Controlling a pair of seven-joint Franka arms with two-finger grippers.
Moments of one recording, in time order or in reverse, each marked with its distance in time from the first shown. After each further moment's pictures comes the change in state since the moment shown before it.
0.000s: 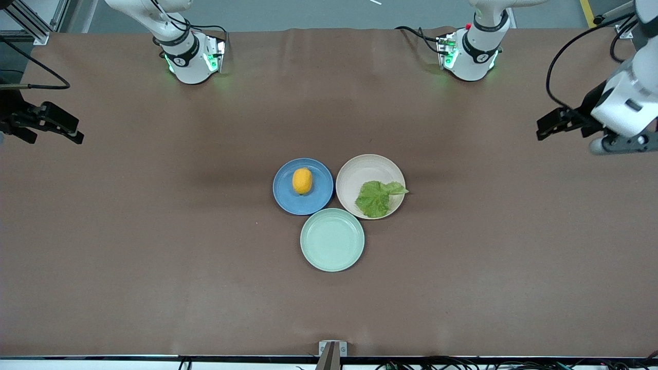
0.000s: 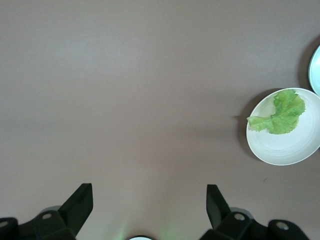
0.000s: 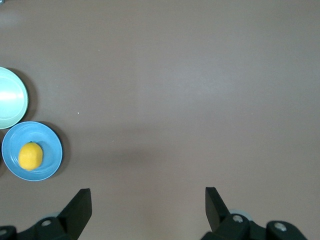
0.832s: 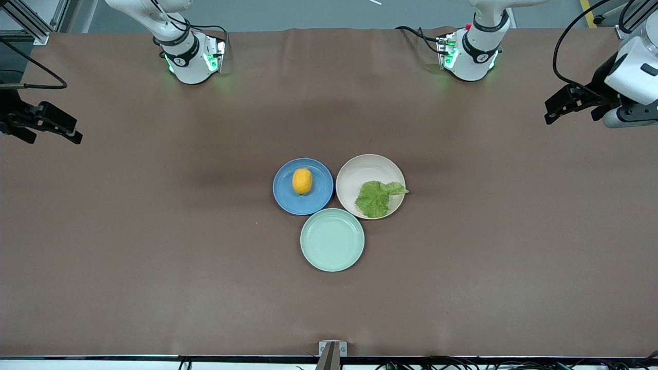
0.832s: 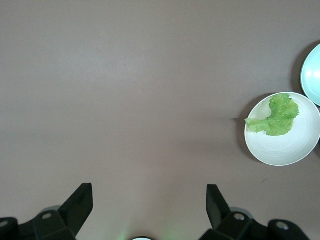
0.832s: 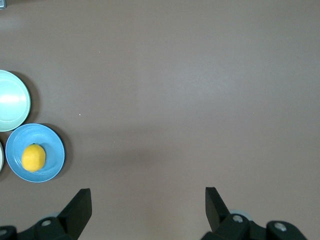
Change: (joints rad) left arm 0.013 -0.145 0.008 -0.050 0.000 -0.009 0.001; right arm -0.015 -0.001 -0.010 0.000 0.015 0.001 0.000
